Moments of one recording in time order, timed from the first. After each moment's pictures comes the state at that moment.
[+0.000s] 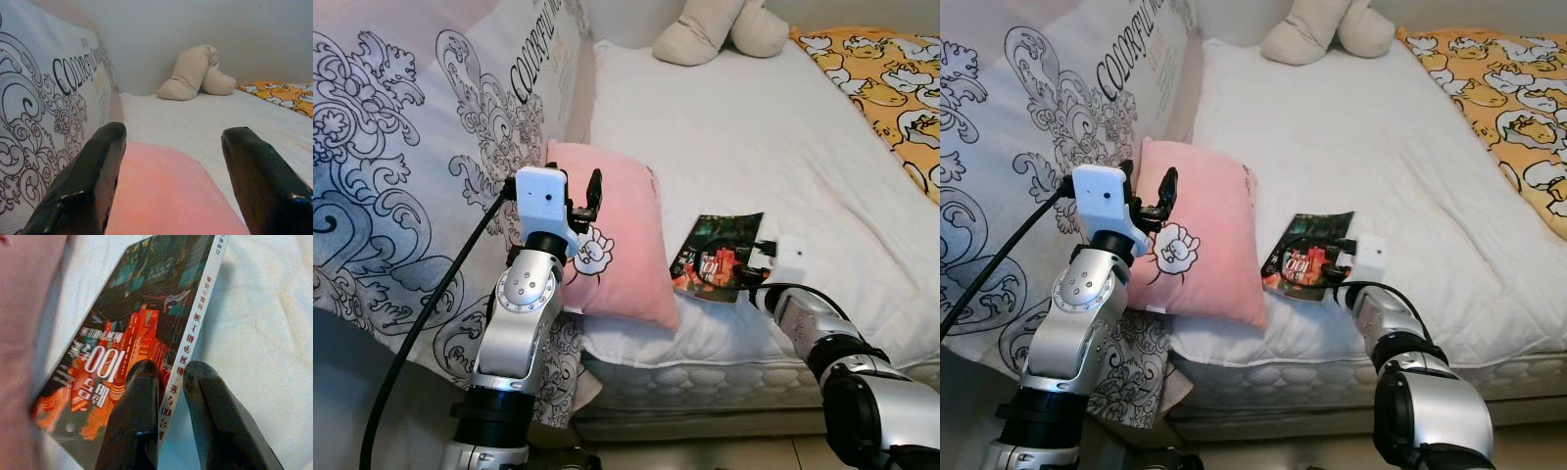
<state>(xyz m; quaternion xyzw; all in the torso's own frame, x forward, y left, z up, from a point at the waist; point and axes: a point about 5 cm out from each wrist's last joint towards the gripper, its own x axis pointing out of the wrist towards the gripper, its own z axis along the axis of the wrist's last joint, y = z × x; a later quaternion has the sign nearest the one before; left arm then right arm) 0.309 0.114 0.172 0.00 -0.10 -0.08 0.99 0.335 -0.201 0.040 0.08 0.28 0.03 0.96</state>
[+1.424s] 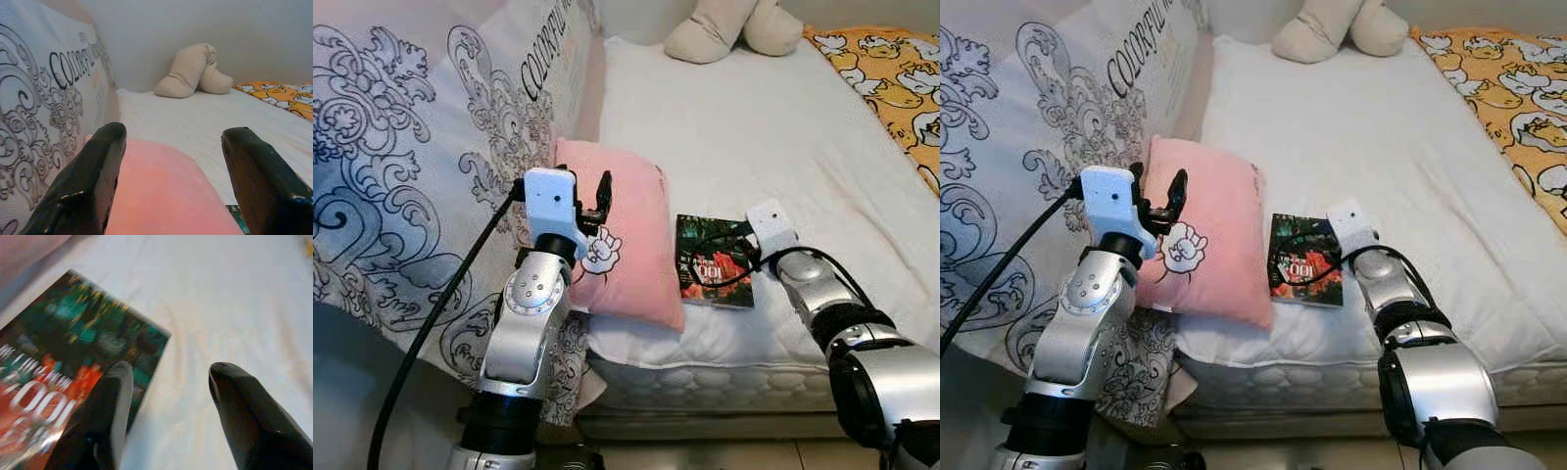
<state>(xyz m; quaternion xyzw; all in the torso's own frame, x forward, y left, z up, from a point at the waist) 0.304 0.102 0.175 -0.02 -0.09 -0.09 0.99 0.367 -0.203 0.087 -0.24 0.19 0.05 0.95</state>
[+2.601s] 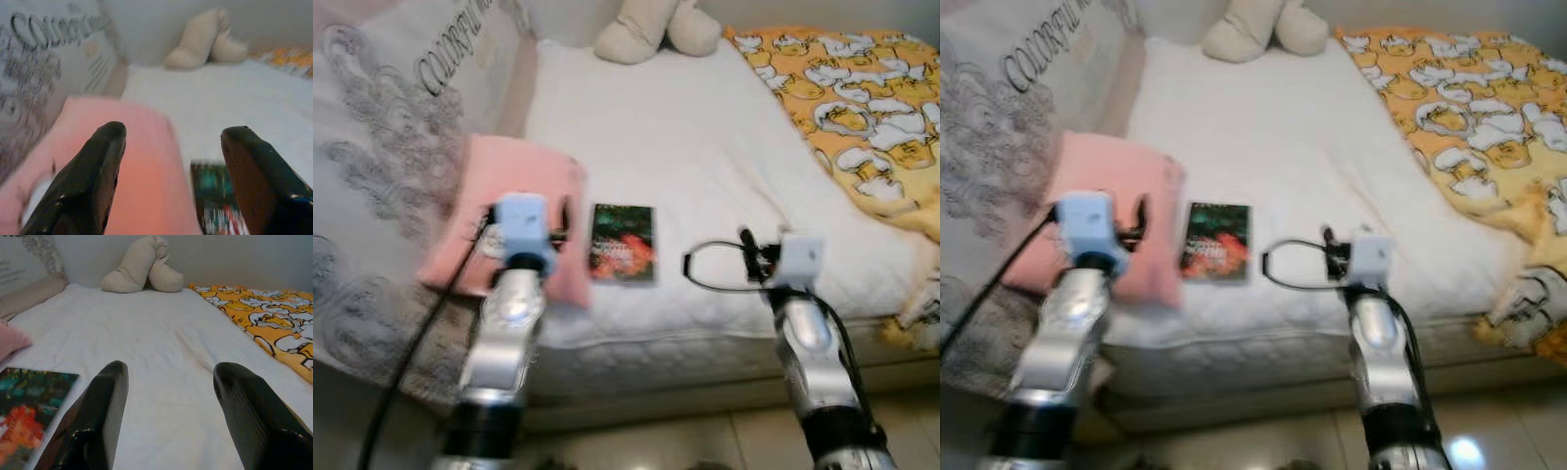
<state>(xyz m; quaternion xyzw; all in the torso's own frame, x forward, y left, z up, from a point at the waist) 0.299 0.148 0.127 0.04 -0.02 0.02 1.00 0.302 -0.179 0.086 -0.04 -0.01 0.01 1.00</state>
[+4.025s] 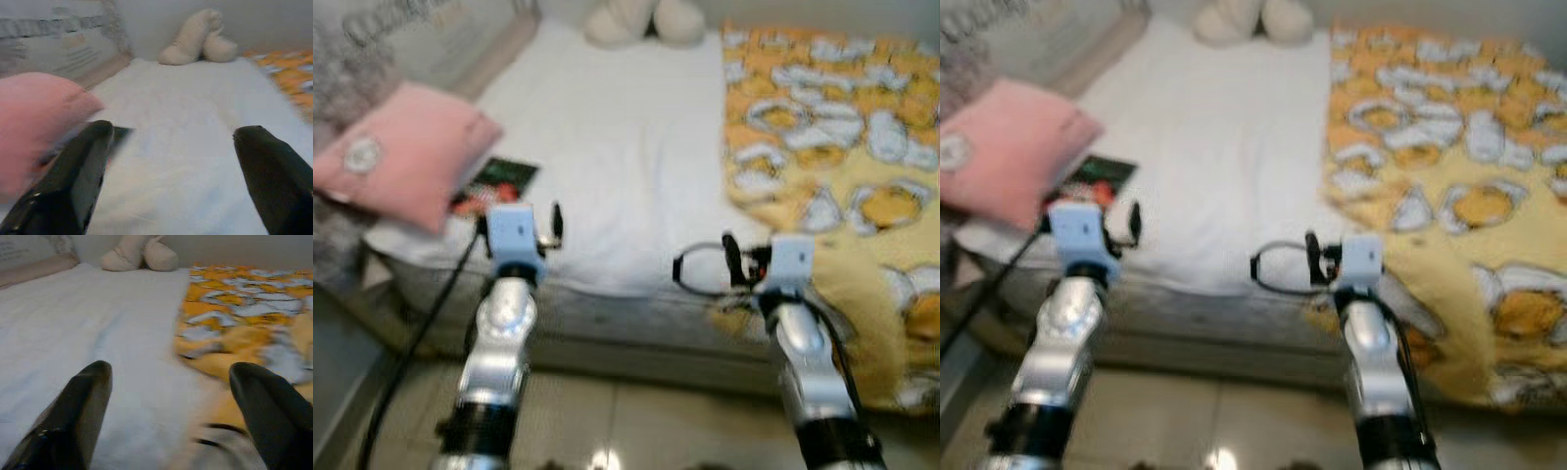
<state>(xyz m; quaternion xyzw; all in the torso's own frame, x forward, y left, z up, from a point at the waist) 0.306 0.142 0.121 0.04 -0.05 0.01 1.00 0.295 -0.175 0.079 -0.01 0.01 0.00 1.00</state>
